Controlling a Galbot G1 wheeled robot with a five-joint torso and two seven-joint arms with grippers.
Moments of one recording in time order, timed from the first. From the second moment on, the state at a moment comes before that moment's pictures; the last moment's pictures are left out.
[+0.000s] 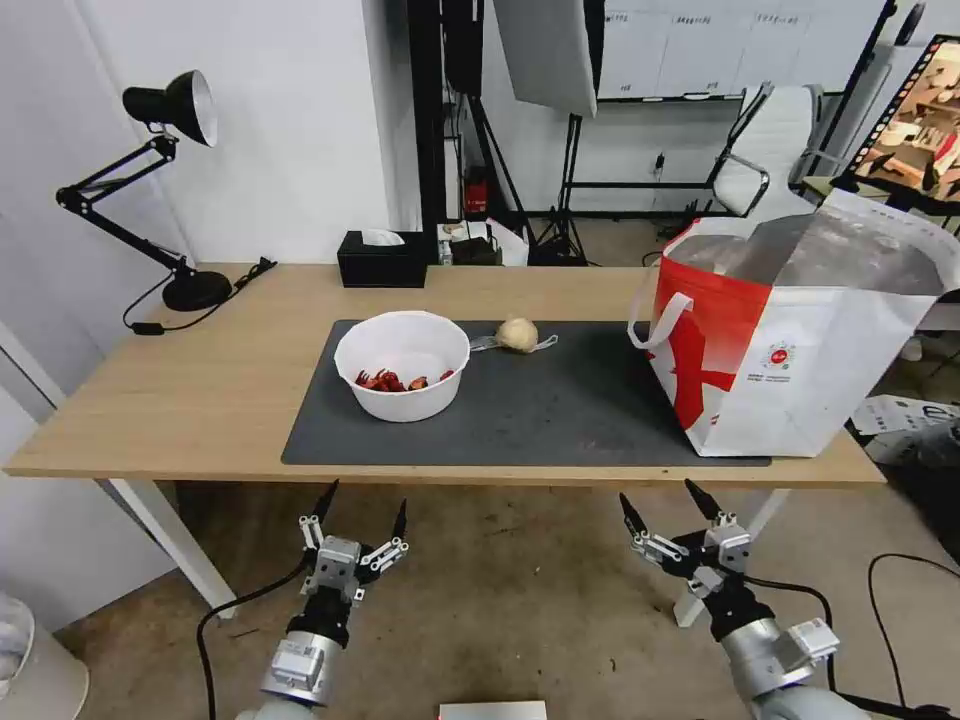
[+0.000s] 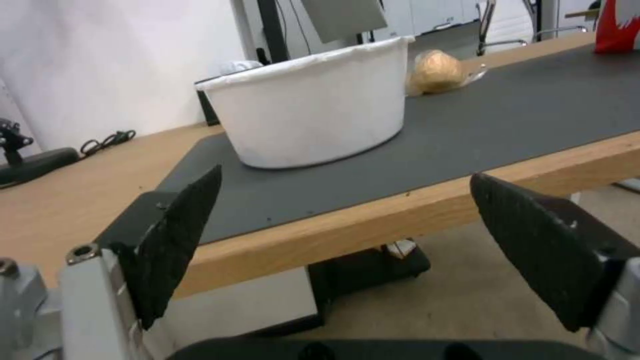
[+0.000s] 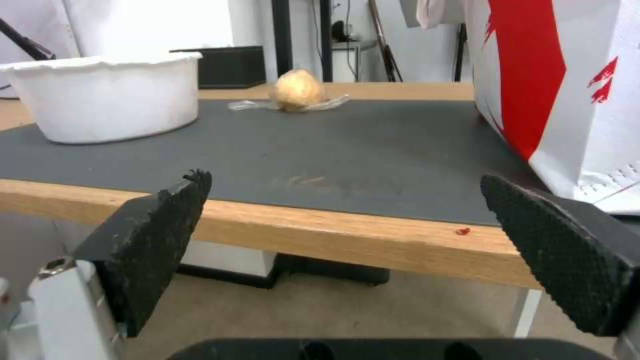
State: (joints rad) left arm 1.68 -1.30 -0.40 -2.04 0.09 -0.23 -0.11; right arm -1.71 1.06 0.52 2.03 0.45 0.25 -0.05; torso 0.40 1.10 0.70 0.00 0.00
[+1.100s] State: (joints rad) left arm 1.71 -1.33 -0.43 -2.06 0.11 -0.23 -0.11; right arm -0.48 0.94 -0.21 1.54 0.95 -0.04 0.12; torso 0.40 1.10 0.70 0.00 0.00
